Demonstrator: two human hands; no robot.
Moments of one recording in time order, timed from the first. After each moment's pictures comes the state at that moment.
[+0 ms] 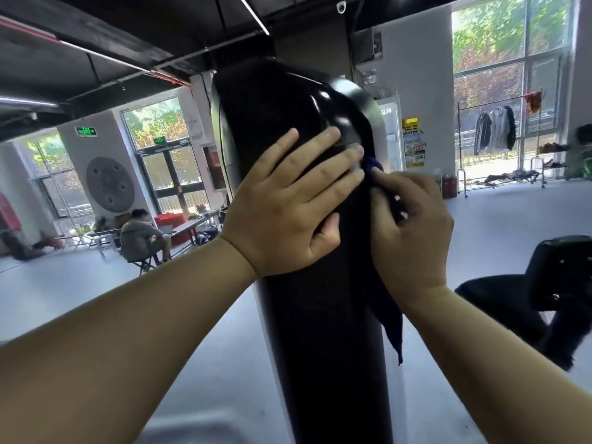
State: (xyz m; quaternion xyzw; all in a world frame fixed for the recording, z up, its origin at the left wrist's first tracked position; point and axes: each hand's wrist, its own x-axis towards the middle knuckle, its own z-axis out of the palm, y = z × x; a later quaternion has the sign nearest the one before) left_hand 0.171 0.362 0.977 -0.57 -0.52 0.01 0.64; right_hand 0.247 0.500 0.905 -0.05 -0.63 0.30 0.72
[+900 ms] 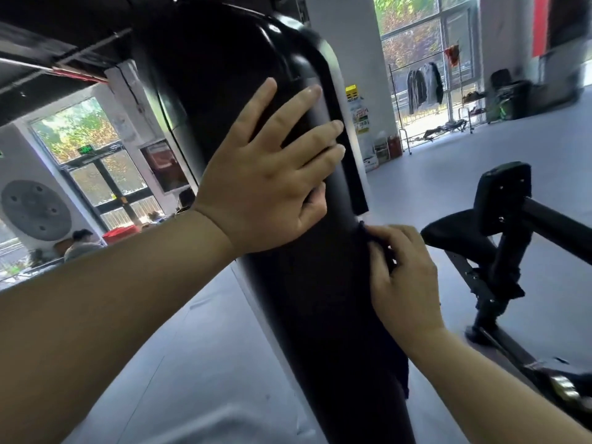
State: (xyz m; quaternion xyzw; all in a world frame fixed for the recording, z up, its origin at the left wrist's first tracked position) left_hand 0.166 0.364 0.969 -0.62 -0.47 0.10 0.62; right_hand 0.260 0.472 0.785 -0.18 -0.67 0.33 0.64
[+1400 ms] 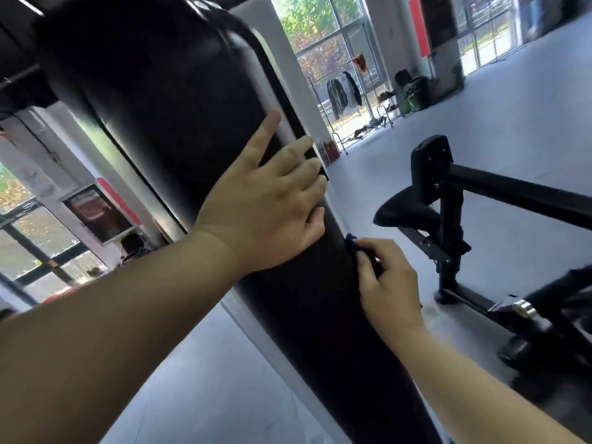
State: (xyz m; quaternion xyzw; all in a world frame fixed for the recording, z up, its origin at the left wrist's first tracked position) left_hand 0.168 0.367 0.927 -0.66 -0.45 0.20 0.57; right_hand 0.249 0.435 0.730 -0.29 -0.56 0.40 0.66
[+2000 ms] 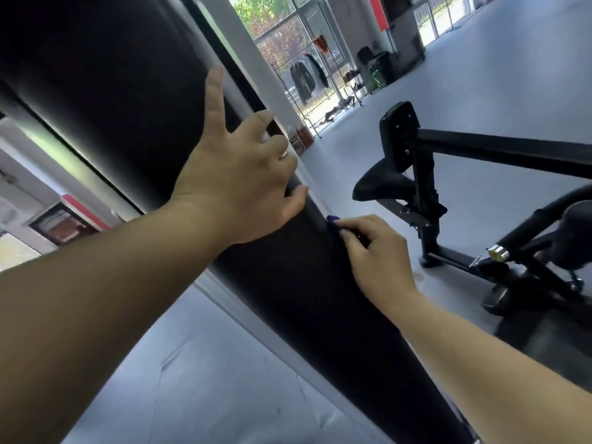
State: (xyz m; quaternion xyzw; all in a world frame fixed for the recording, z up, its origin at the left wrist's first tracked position) left_hand 0.184 0.370 0.910 -0.58 -0.50 0.34 0.55; right_hand 0.256 0.433 0.700 -0.34 -0.56 0.42 0.63
